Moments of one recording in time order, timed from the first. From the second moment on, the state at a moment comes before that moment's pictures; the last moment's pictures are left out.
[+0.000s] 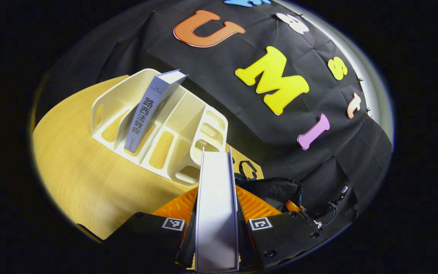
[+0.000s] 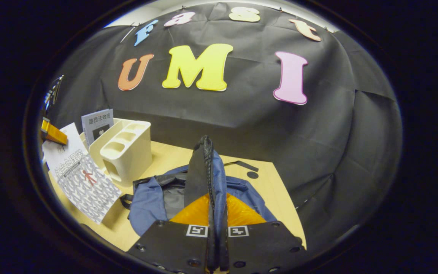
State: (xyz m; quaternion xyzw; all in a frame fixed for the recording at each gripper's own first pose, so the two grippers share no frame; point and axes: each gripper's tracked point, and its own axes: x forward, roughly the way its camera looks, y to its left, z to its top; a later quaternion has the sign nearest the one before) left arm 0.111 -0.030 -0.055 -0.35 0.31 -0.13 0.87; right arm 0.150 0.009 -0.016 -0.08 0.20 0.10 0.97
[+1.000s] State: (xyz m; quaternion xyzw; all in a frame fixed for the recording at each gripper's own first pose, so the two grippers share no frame) left arm 0.216 -0.252 -0.128 -0.46 0.31 -0.17 0.82; right arm 0.158 -0.003 0.037 -0.07 0.16 0.10 0.98
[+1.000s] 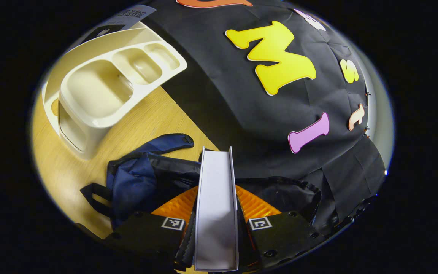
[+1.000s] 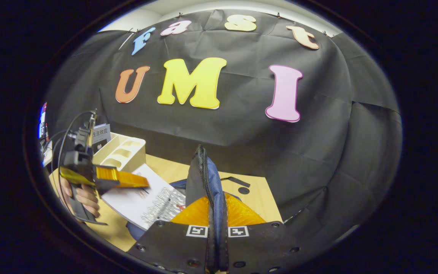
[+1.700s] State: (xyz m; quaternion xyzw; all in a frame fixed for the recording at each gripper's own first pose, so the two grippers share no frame) left arm 0.205 -0.288 -0.198 -0.41 0.26 -0.15 0.86; right arm 0.141 0.011 0.034 -0.05 0.13 0.12 0.98
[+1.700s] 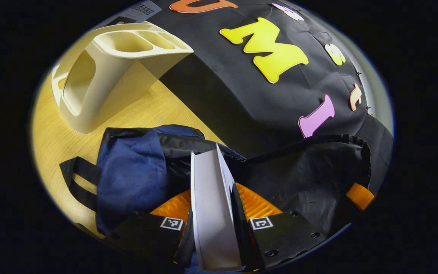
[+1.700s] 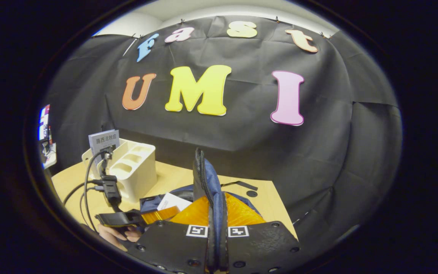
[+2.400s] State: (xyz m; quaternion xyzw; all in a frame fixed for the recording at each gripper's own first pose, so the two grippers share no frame) left arm 0.209 -0.322 -0.231 -0.37 0.30 -0.13 0.87; right arm 0.138 0.002 0.012 -0.02 0.15 0.11 0.98
